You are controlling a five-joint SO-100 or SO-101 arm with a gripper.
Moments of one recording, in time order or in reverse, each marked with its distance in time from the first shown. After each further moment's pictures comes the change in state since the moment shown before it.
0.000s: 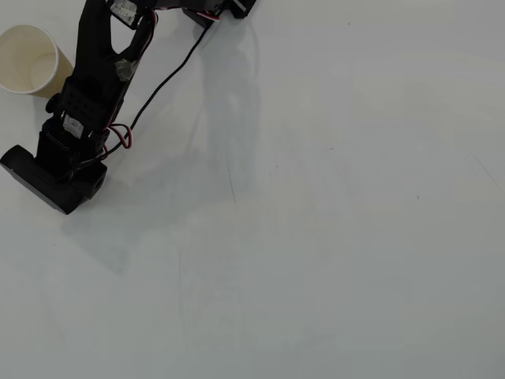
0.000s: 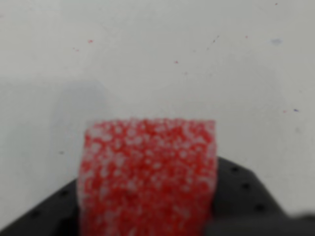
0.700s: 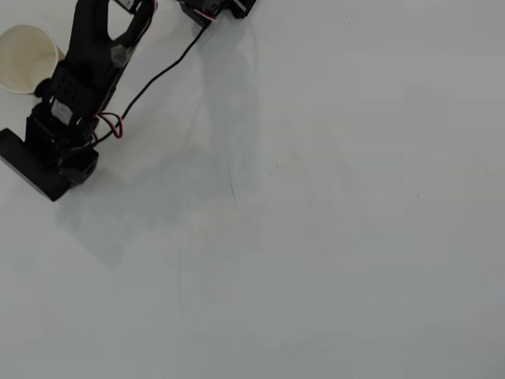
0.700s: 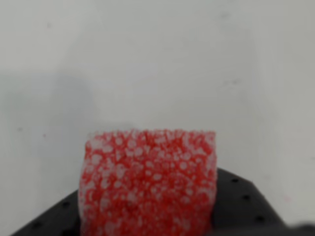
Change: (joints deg) arm 3.3 10.0 4.6 6.7 0.0
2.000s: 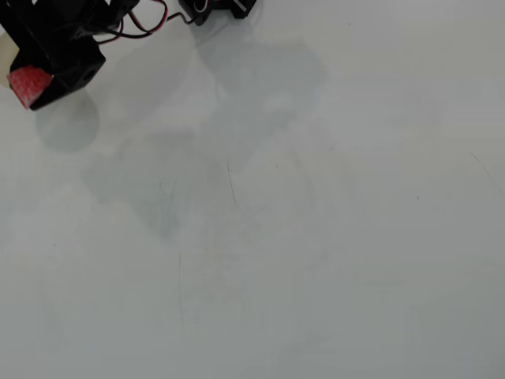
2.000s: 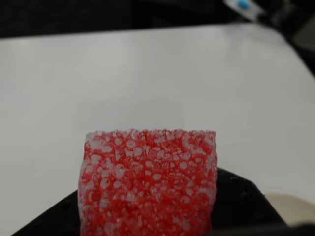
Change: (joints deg) arm 11.5 66.2 36.4 7.4 0.0
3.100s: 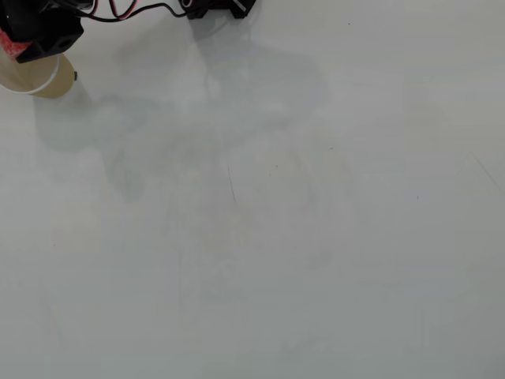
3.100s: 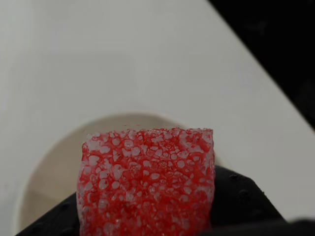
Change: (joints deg) arm 14.0 -6.4 0.0 3.9 -1.5
